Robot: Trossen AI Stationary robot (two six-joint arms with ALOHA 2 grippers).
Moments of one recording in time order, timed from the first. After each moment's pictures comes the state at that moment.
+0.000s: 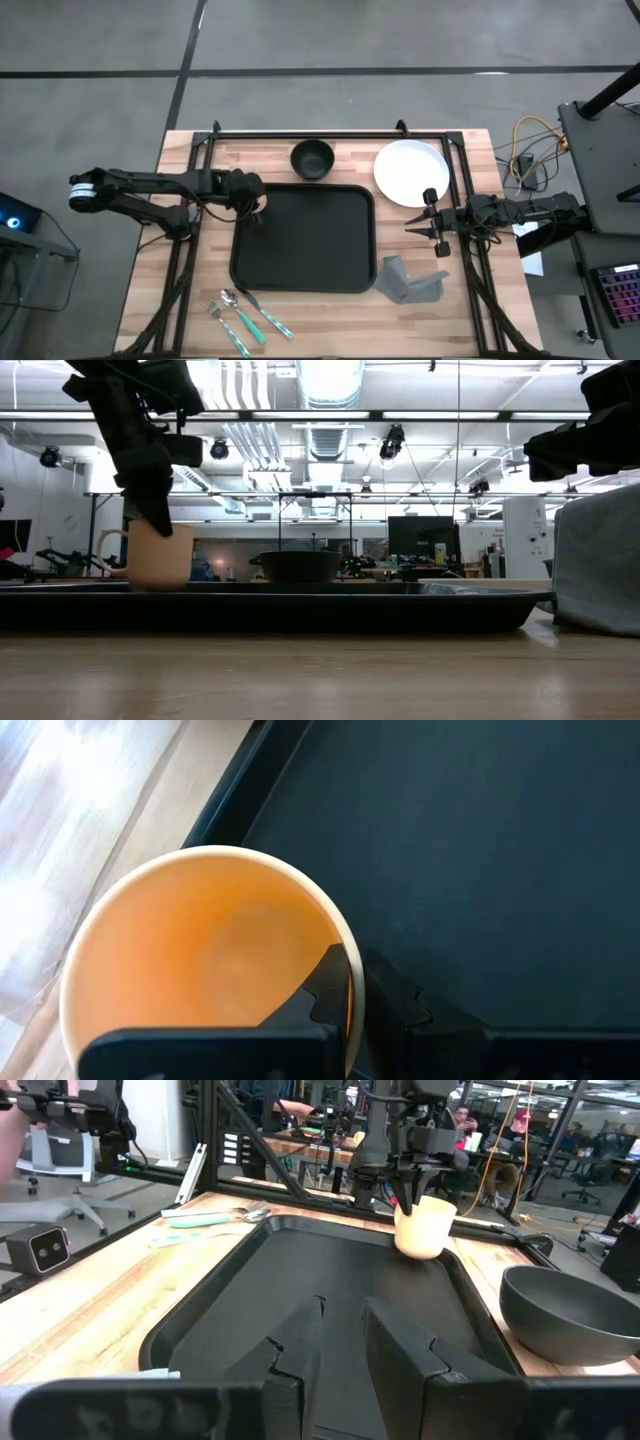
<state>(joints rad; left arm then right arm) 0.17 1.11 0.73 -0.74 -0.17 -0.27 0.14 0.06 0.03 -0.05 0.00 -0.11</state>
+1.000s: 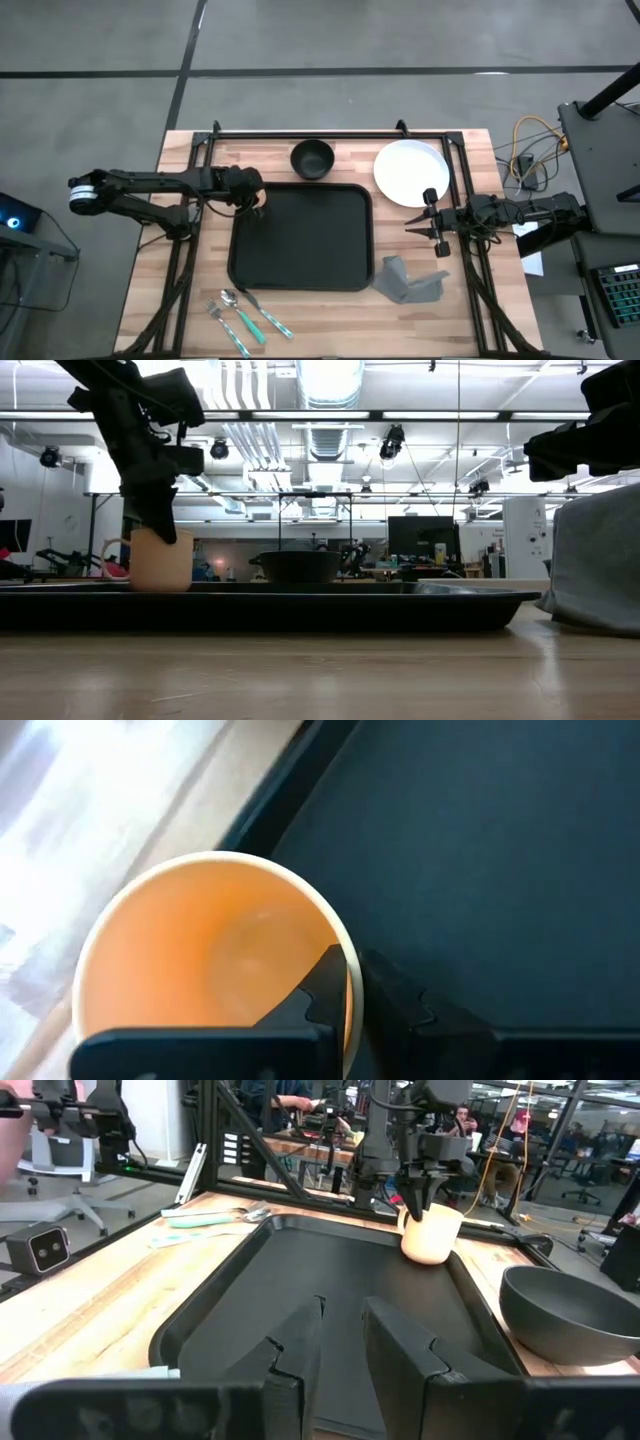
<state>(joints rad) 0.24 1.11 0.69 -0.69 -0.19 -0.27 0.14 0.06 0.03 -0.05 0.00 -0.11</state>
